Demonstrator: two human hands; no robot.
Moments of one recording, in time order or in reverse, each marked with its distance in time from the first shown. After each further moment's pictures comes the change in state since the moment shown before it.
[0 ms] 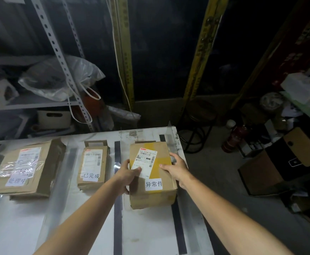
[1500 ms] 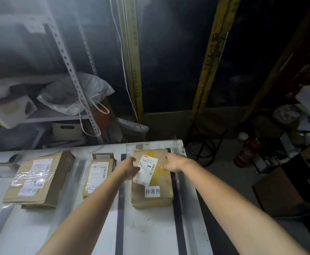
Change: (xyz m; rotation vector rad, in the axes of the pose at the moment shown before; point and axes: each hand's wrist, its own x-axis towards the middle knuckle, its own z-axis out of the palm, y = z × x) left_hand -0.006 0.073 -0.012 0.767 0.312 0.271; right_hand 0.038 -0.097 -0.004 -1.108 -0.246 -0.130
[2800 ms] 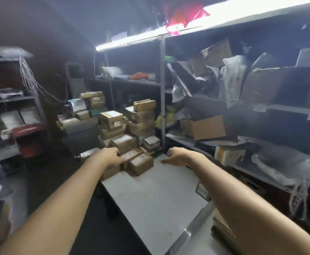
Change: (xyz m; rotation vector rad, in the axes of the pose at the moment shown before) left_hand -0.465 -0.528 -0.394 0.031 0.609 -0.720; right_hand -0.274 -0.693 0.174 -0.477 0.014 -1.016
